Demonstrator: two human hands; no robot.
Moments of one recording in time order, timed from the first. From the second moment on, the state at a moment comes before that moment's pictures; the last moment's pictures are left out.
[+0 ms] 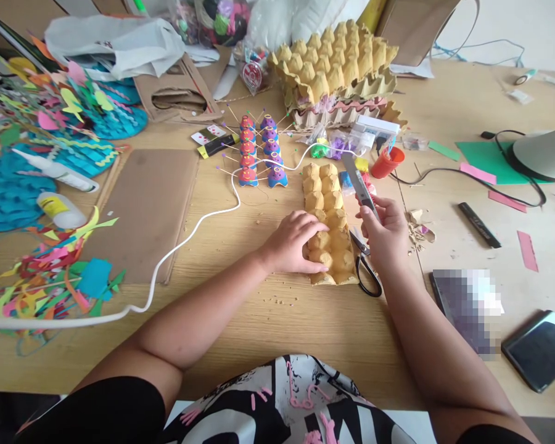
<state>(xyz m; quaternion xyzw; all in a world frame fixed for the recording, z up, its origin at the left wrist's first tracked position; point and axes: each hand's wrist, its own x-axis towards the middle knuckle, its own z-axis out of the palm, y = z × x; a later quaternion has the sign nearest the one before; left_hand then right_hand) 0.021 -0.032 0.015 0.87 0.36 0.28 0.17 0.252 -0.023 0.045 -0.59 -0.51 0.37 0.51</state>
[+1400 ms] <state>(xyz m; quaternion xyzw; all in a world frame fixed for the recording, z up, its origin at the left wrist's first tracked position) 0.024 -0.031 0.010 0.83 0.39 0.28 0.28 0.179 -0.014 0.094 -0.68 -0.73 0.01 -0.07</state>
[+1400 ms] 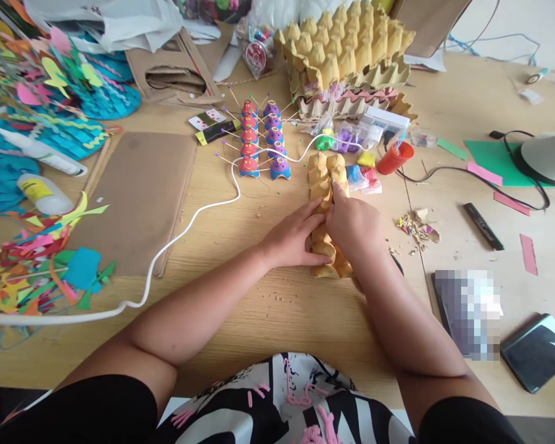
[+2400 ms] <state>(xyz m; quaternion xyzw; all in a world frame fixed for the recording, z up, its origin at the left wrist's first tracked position) 0.024 -0.029 0.015 0.82 0.40 0.27 0.30 0.175 -0.017 0.100 -0.69 -0.72 0.02 -0.12</state>
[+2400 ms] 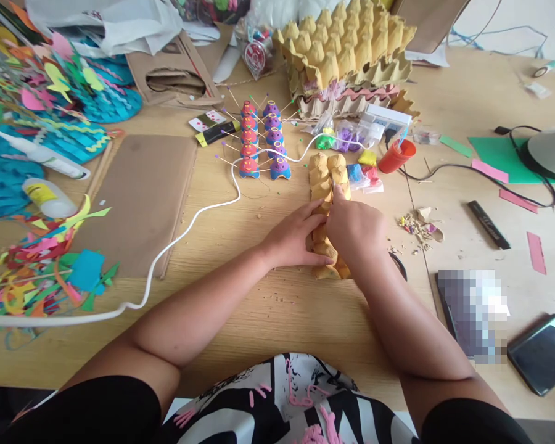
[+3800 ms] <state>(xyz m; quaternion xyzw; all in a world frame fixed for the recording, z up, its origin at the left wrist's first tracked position) 0.022 -0.028 0.020 0.81 0.43 0.26 0.32 0.191 -0.018 0.114 -0.69 -0.72 -0.01 -0.04</state>
